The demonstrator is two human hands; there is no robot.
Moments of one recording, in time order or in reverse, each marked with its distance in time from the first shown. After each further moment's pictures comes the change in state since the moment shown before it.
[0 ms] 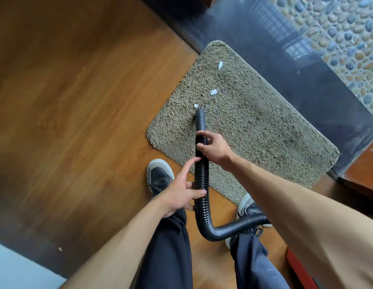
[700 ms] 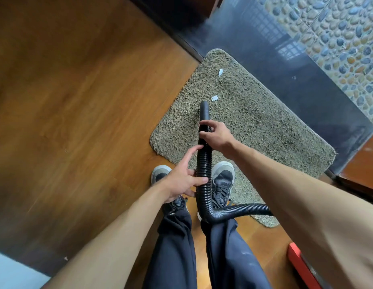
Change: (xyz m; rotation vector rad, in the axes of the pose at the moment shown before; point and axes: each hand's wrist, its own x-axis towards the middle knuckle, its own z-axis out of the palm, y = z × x) left_hand 0.003 0.050 -0.027 0.032 -0.048 0.022; right_hand 0.018 -0.047 -0.015 0.053 0.072 0.057
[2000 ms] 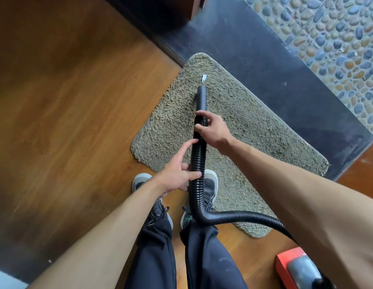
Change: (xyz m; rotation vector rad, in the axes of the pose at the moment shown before) left_hand 0.058 0.047 0.039 0.094 0.102 0.014; right_hand 0.039 0.002 -0.070 -0.046 0.048 -0.135
